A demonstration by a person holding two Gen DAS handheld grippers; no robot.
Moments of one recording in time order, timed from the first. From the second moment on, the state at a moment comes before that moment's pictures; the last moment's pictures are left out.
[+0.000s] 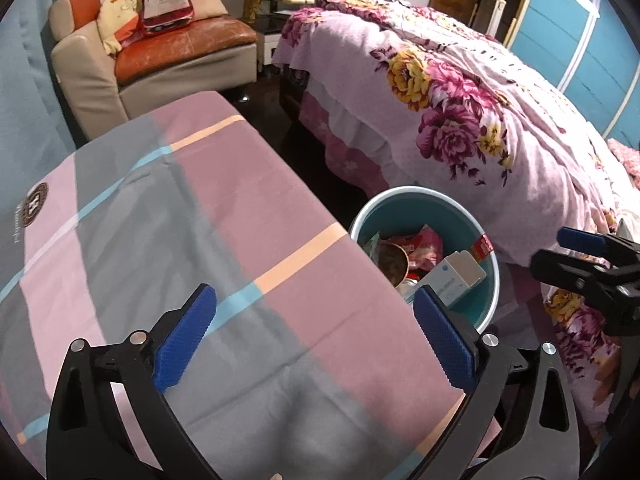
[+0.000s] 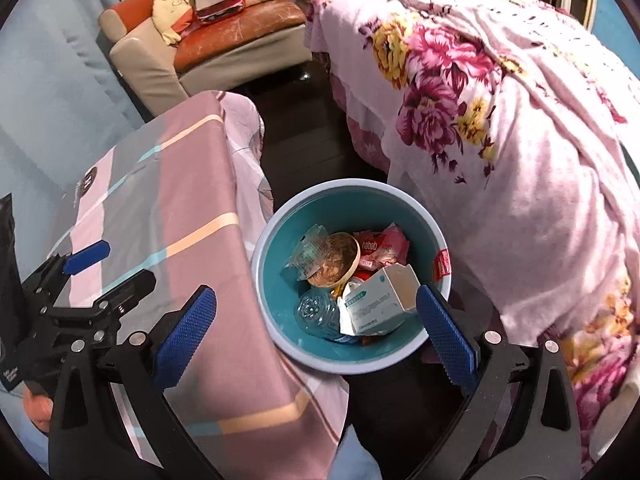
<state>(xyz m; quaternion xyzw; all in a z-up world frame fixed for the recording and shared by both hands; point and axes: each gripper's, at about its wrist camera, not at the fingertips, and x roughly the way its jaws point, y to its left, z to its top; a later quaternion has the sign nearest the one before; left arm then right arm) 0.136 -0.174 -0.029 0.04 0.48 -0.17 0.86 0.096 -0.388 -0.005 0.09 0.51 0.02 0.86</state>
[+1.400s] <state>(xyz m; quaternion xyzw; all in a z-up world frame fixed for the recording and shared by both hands) 0.051 -0.144 -0.010 0.01 0.45 -0.13 0.89 0.004 -0.363 0.006 0.08 0.47 0.04 0.88</state>
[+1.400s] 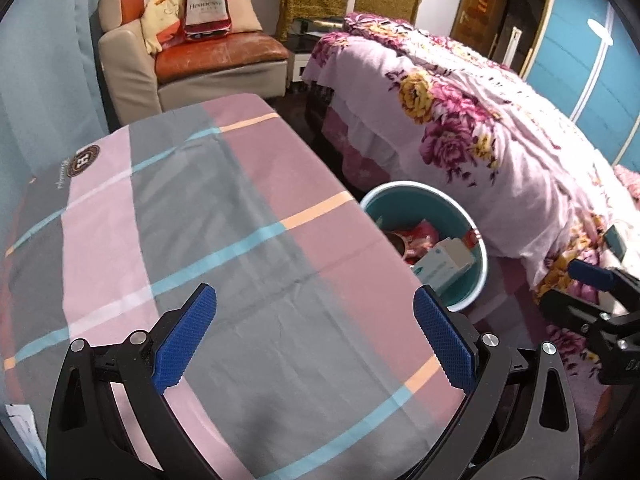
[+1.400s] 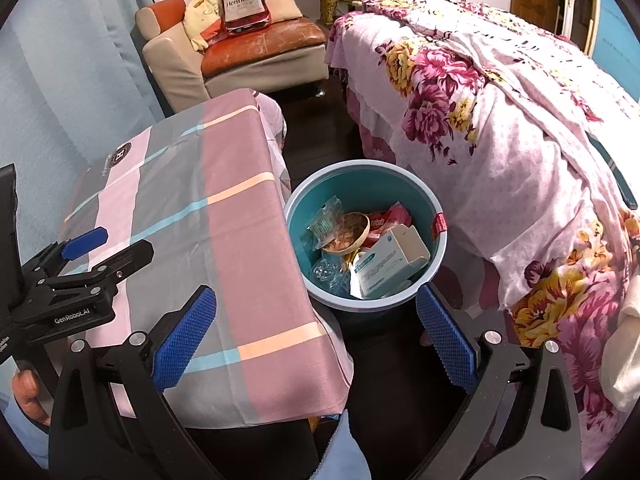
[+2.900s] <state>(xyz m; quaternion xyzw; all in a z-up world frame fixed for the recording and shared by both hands) 0.063 -0.160 -0.040 0.06 0.45 -0.10 0.88 0.040 -0.379 -0.027 0.08 0.50 0.00 0.86</state>
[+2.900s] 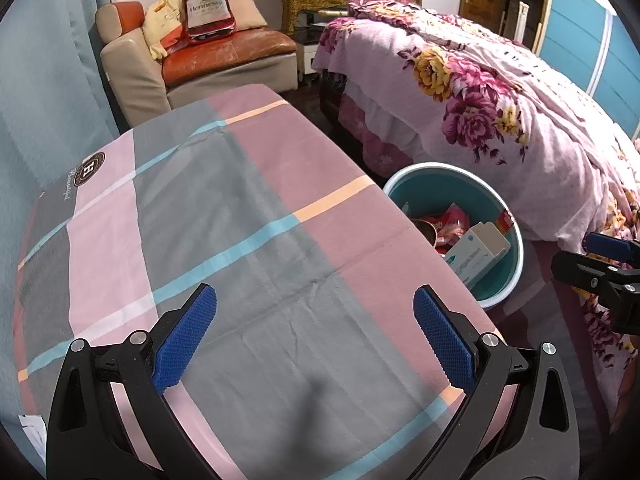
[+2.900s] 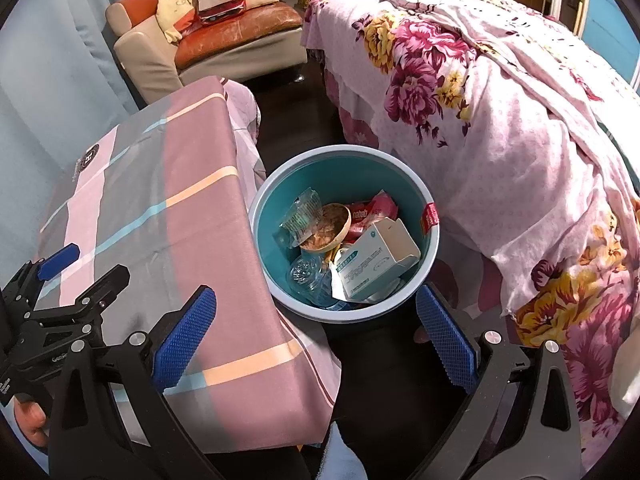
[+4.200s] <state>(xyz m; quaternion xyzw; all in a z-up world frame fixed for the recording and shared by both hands) 0.068 -0.148 -0.038 0.05 0.45 -0.09 0.89 0.053 -0.369 -0.022 0.06 0.50 0.01 0.86</state>
